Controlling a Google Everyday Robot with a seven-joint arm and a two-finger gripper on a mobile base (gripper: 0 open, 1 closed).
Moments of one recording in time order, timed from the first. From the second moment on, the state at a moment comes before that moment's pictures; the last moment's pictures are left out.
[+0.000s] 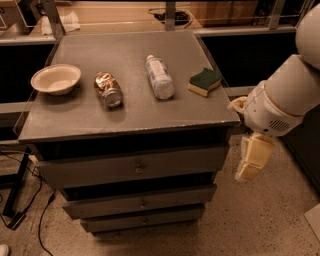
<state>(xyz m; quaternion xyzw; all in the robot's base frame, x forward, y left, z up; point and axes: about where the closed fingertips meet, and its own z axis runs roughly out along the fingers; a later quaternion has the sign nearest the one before) 0.450 -0.168 0.865 -0.65 0.74 0.06 0.17</state>
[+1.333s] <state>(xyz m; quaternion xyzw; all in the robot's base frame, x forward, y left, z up) 0.451 -0.113 0.767 -0.69 0.70 0.07 0.15</state>
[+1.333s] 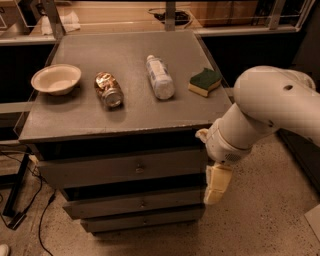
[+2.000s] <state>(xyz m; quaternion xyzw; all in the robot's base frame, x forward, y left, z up) 0.478 -0.106 0.737 -0.70 0.70 0.06 0.14</state>
